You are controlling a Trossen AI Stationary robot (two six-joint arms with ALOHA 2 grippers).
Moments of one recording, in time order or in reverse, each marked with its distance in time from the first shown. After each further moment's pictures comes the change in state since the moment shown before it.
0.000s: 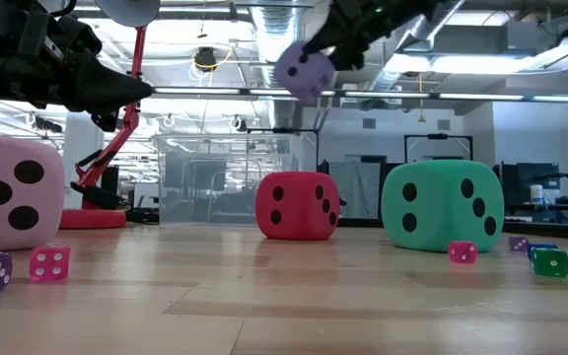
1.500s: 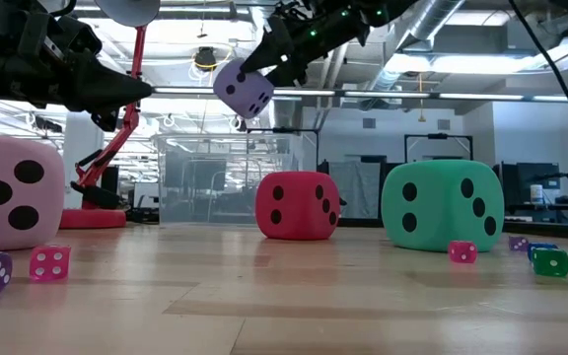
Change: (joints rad) left arm 0.000 0.000 0.000 0.000 0.000 0.000; right arm 0.032 0.387 0.335 0.064 0.002 -0.027
